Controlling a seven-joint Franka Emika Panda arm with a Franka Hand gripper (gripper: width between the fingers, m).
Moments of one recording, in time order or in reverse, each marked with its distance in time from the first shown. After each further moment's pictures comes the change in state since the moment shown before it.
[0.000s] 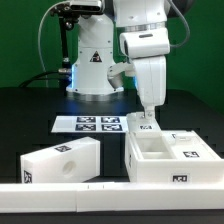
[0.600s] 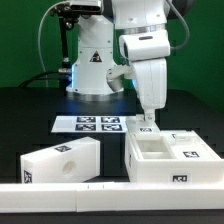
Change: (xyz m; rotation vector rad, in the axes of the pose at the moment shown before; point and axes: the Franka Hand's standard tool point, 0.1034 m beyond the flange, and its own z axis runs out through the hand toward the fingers) arm -0.002 0.007 0.001 -0.006 0.001 -0.012
